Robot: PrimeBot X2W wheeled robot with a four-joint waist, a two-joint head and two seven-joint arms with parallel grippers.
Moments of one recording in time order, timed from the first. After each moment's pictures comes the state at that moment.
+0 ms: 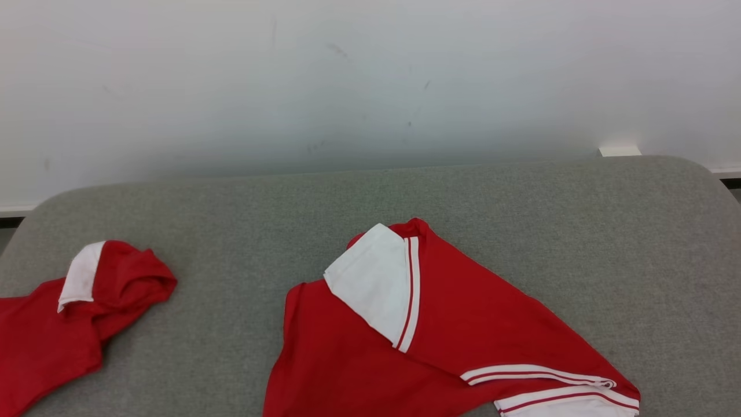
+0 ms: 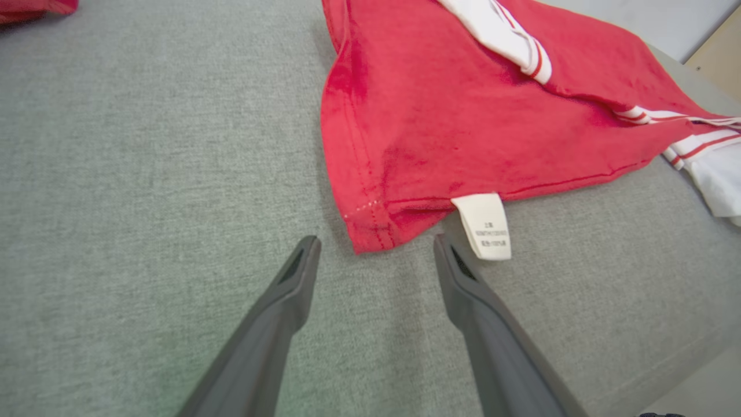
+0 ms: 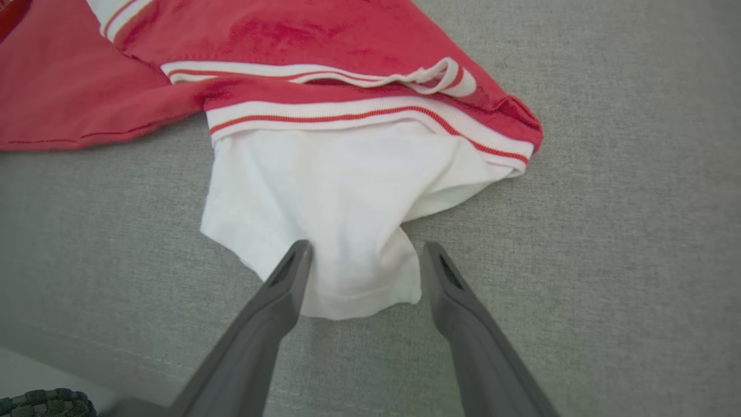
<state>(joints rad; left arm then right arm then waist) 0.14 0.18 -0.26 0.35 -0.24 -0.13 -0.20 0.18 -0.33 0.28 0.22 0.50 0.13 0.06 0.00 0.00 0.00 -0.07</state>
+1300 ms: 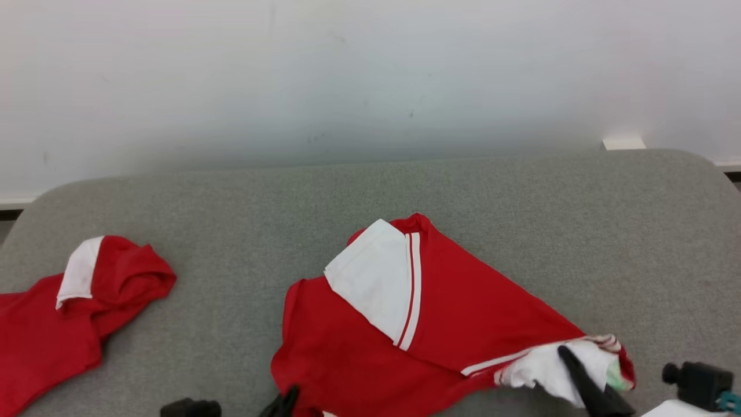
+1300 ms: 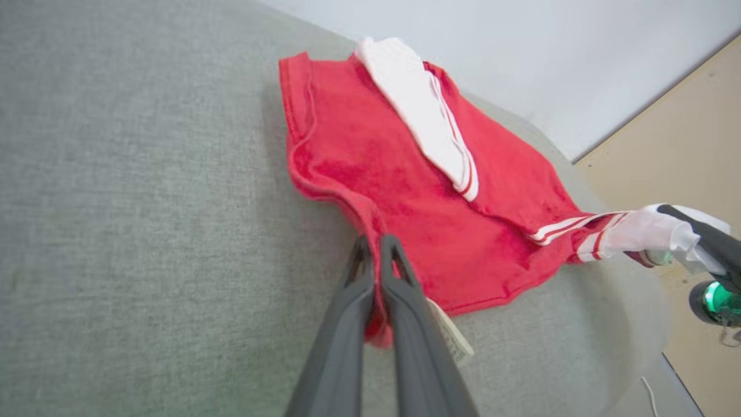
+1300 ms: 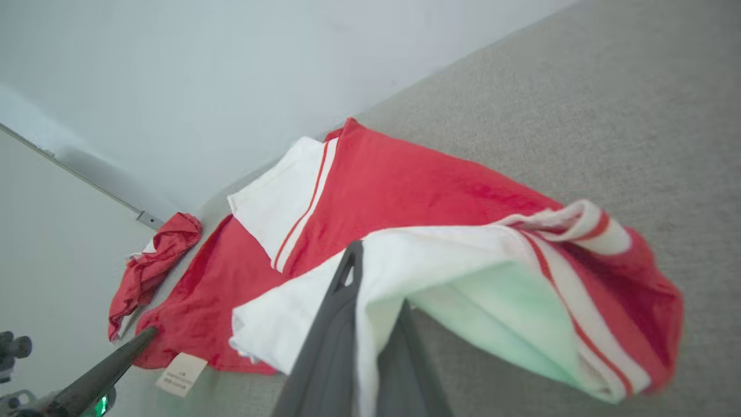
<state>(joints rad) -0.02 0.29 -0.48 0.29 -0.69 -0.13 -0.16 -0.04 -0.31 0.43 0.17 1.00 0.13 0.03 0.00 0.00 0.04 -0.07</state>
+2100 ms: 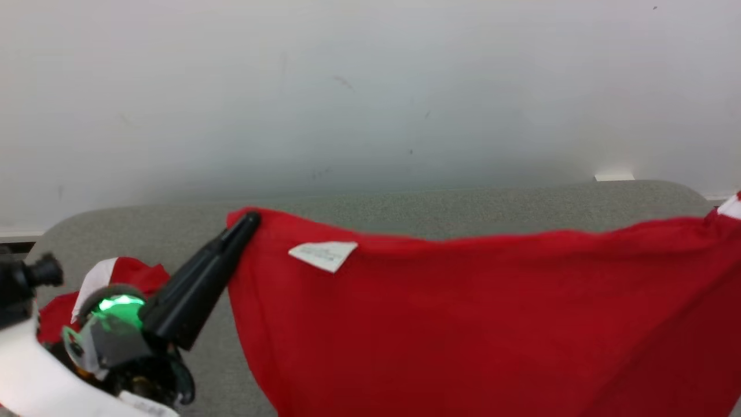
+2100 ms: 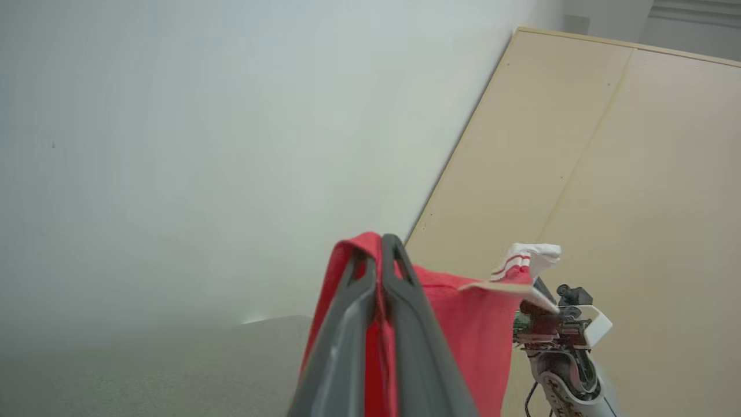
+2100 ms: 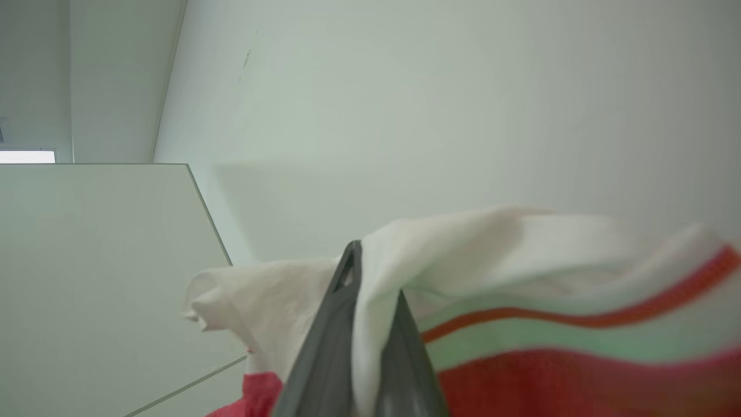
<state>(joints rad) -0.12 0.53 -0.21 -0.70 -1.22 0.01 0.15 -0.02 -0.50 -0.06 -0.60 1.51 0.13 -0.02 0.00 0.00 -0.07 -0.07</state>
